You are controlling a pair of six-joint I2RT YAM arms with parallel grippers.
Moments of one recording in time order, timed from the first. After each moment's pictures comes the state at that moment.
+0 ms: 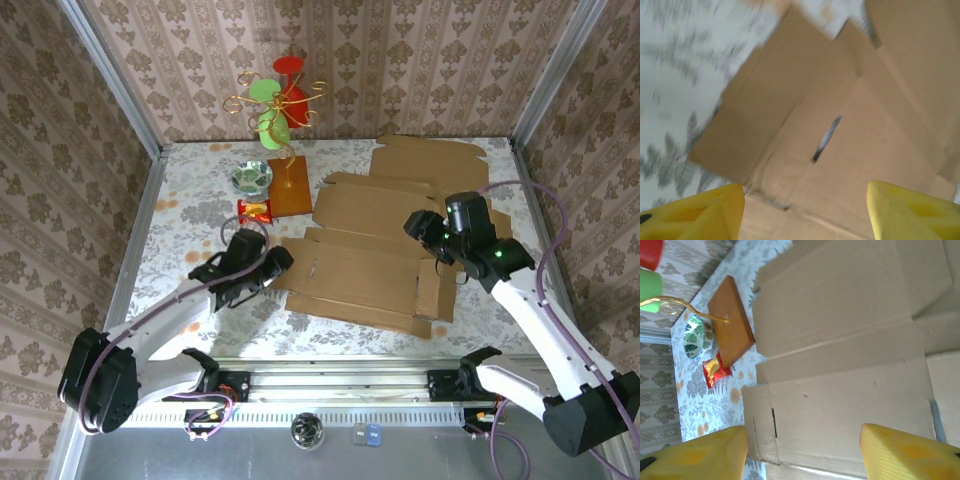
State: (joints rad) left arm -0.62 1.13 0.60 -0.34 0.06 -1.13; right arm 0.32 1.00 0.95 -0.70 -0.06 0.95
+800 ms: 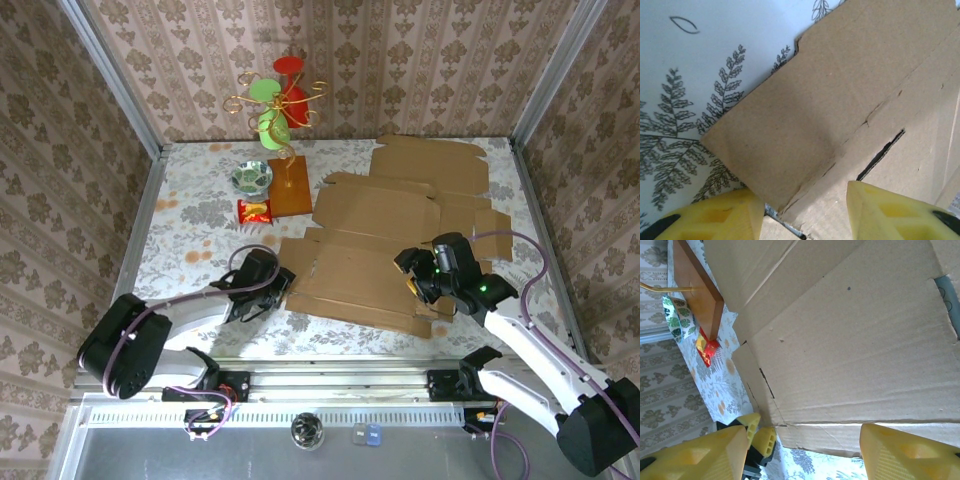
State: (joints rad) left arm -0.65 1.33 0.42 0.05 0.09 -1.51; right arm 0.40 0.88 0.60 -0.49 -0.17 1.32
